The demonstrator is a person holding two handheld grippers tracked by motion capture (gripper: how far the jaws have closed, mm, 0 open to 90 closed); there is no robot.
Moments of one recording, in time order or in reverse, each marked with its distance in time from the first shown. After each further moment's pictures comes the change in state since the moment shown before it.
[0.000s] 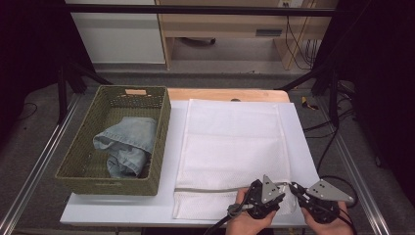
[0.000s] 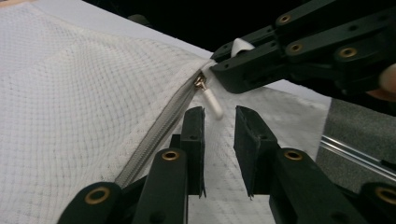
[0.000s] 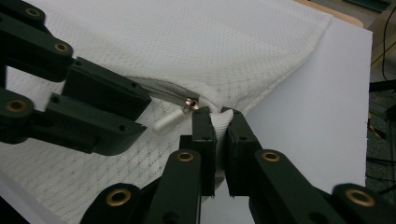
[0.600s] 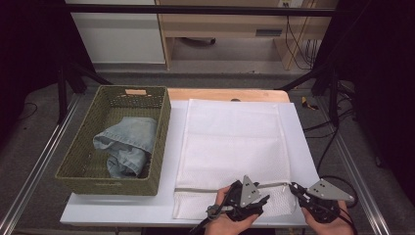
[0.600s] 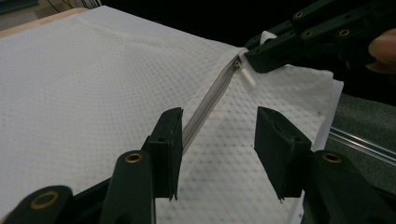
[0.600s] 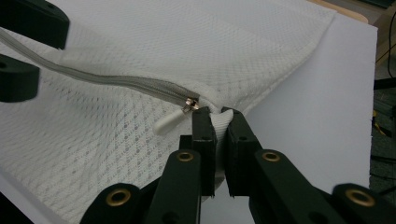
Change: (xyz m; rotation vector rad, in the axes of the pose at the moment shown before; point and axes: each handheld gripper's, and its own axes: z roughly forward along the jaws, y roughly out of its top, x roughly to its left) left arm 0.015 -0.009 -0.045 -0.021 0.046 0.033; right arm -0.002 -0.001 0.001 0.008 0.012 0.006
